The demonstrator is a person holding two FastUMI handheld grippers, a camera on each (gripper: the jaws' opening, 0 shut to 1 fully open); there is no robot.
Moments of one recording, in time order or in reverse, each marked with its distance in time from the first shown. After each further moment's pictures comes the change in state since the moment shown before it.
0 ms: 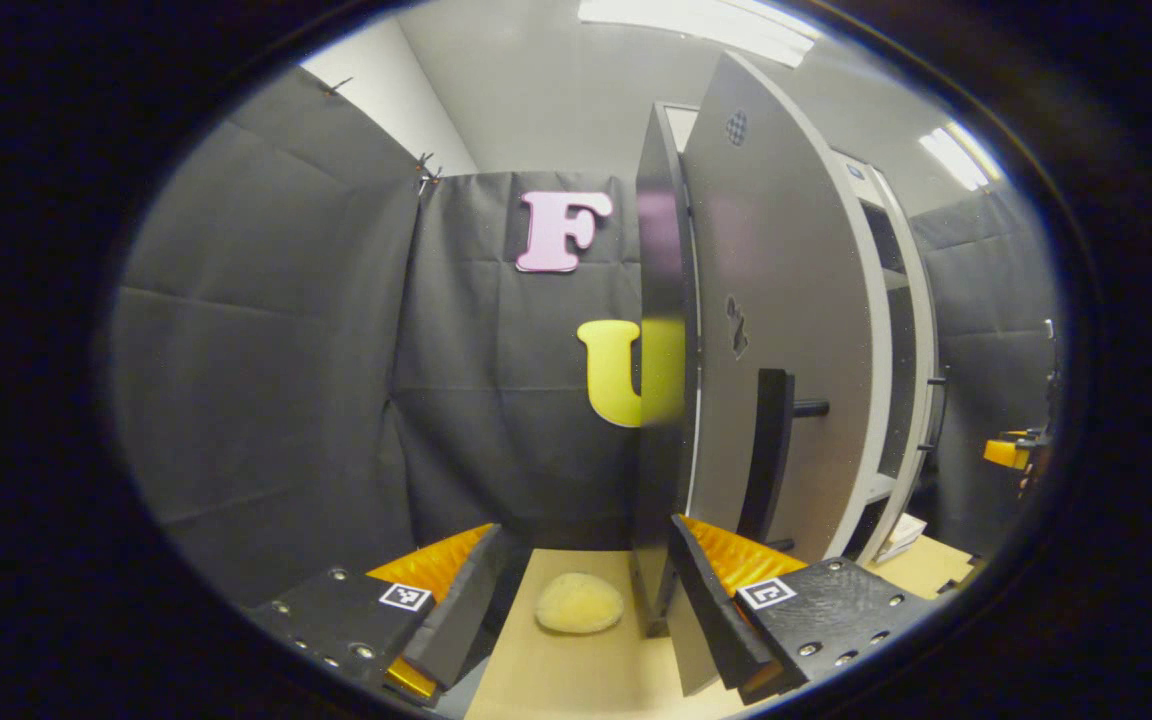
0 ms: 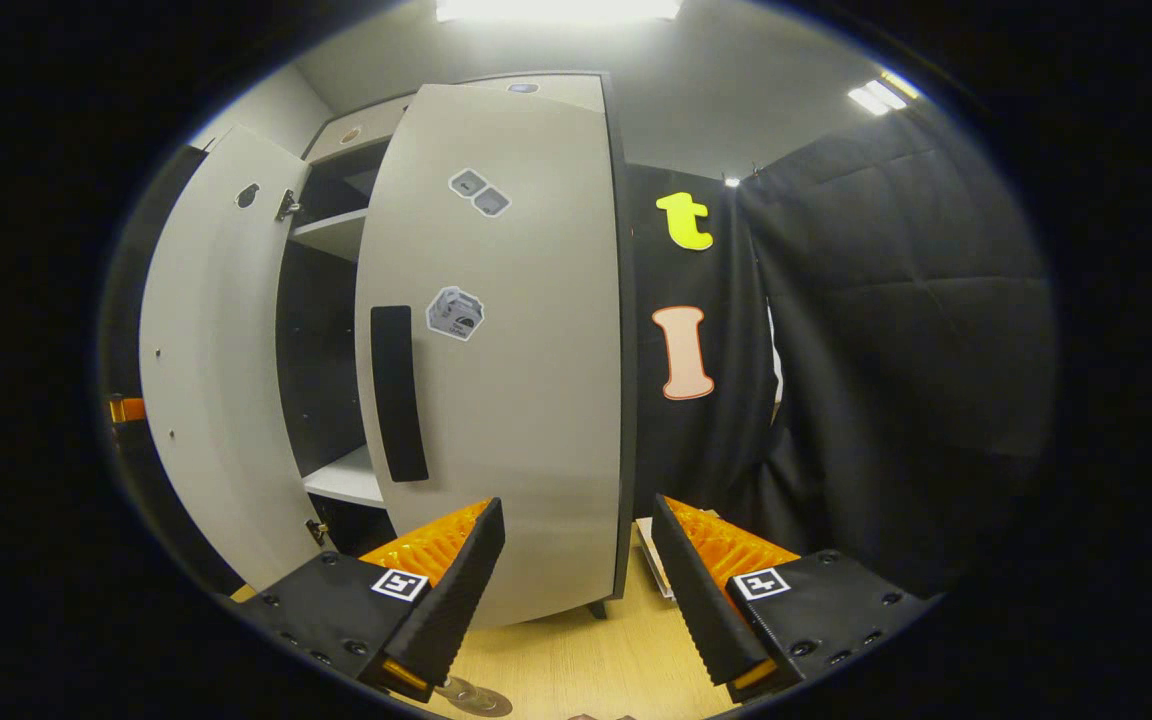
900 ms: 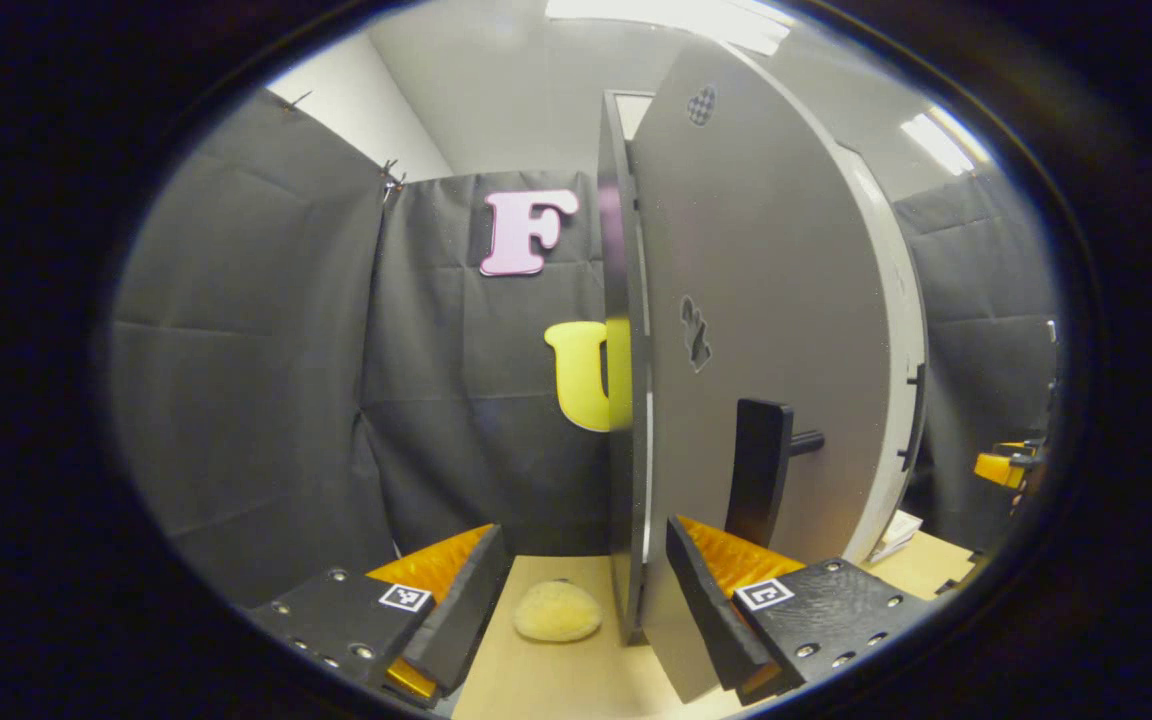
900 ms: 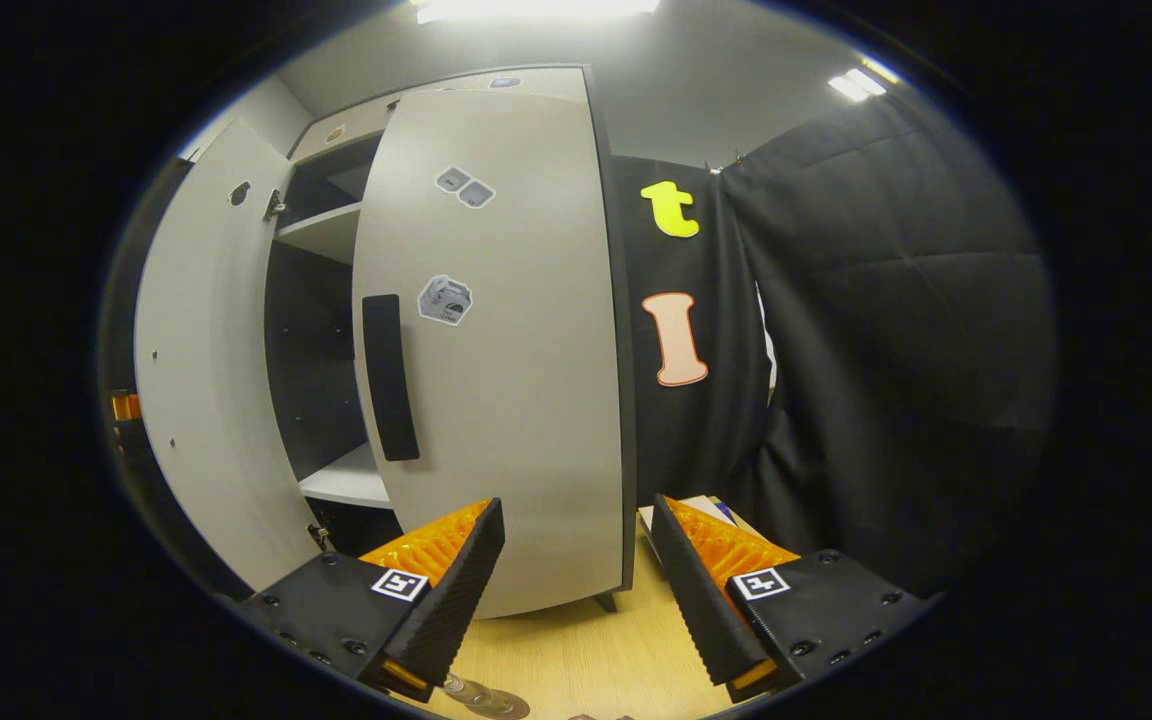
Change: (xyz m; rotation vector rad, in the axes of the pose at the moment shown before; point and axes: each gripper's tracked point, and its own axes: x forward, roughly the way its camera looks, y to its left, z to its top) left arm 0.014 -0.058 0.012 0.059 0.022 0.002; right arm 0.005 0.006 -0.019 0.046 0.012 0.009
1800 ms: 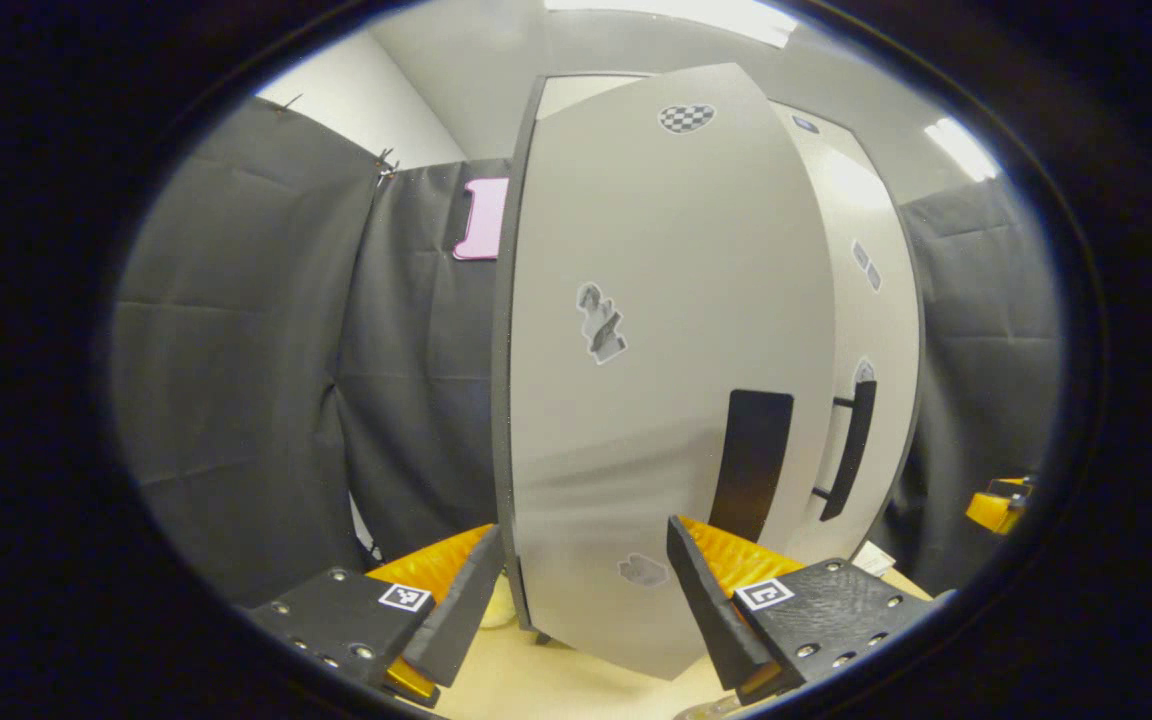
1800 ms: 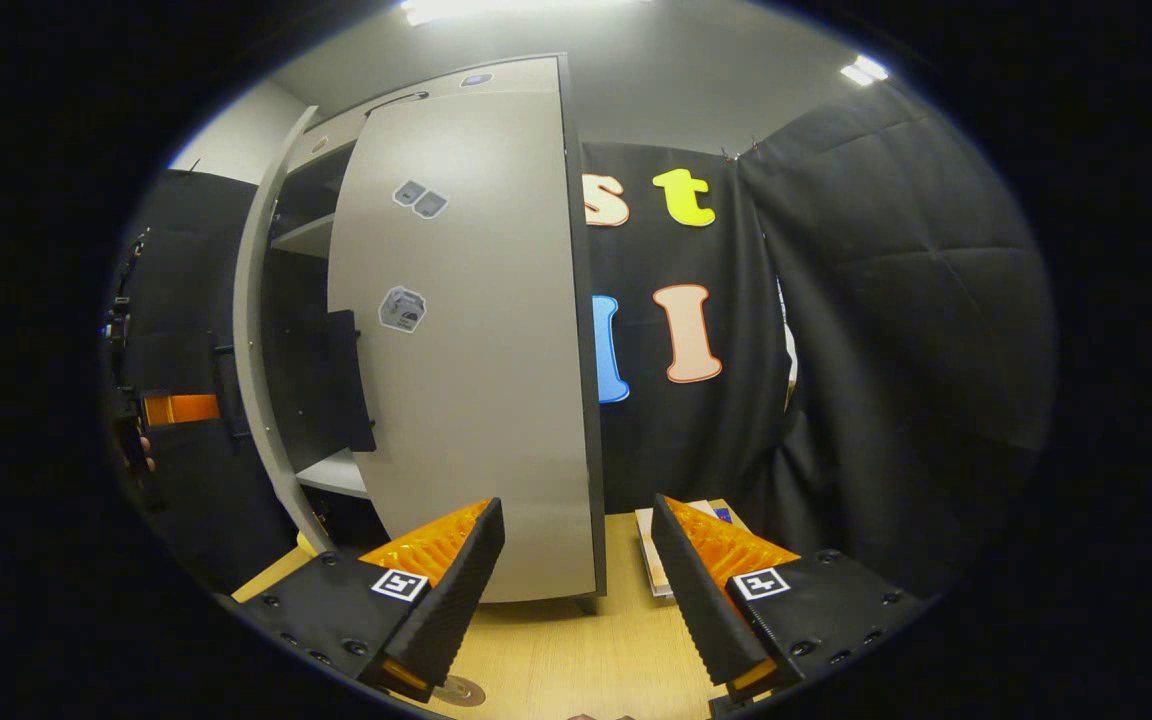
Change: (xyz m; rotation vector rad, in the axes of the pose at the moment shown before) left arm 0.032 -0.159 -0.001 -0.070 0.041 0.069; right arm 0.019 -0.064 0.008 -0.011 0.034 0.106
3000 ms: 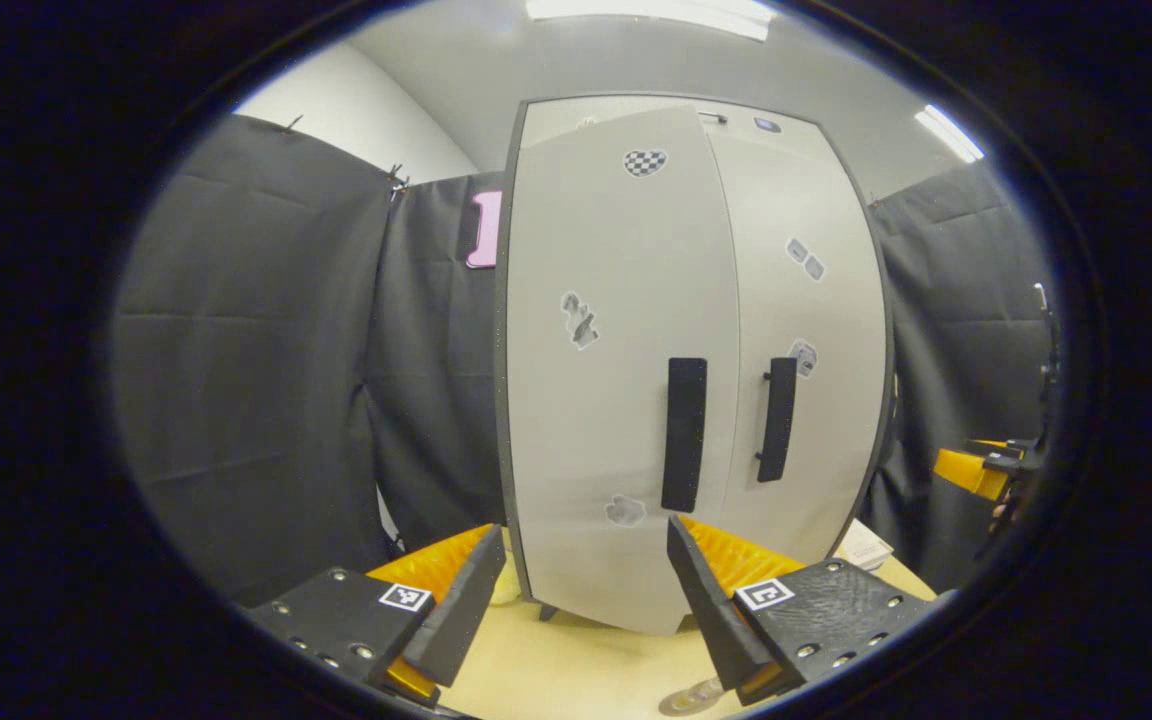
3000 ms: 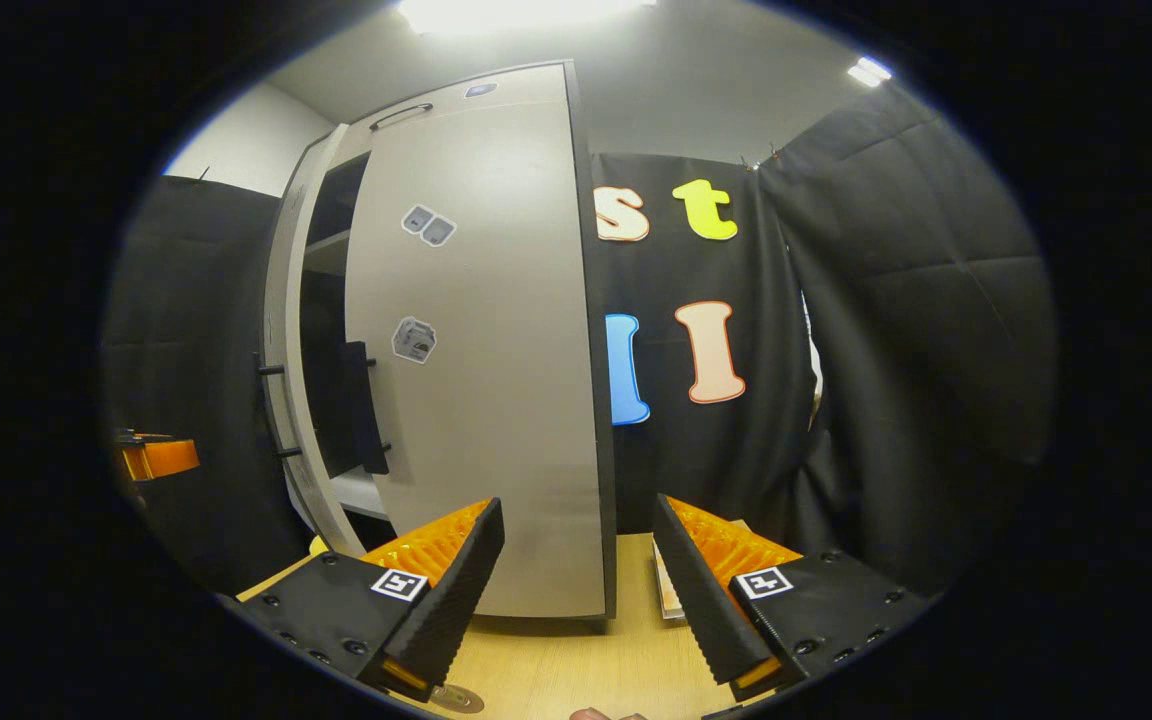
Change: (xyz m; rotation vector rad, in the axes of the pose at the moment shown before) left arm -0.082 -0.034 -0.009 0.021 -0.003 0.039; right arm 0.021 0.015 0.027 -0.024 -0.046 0.053
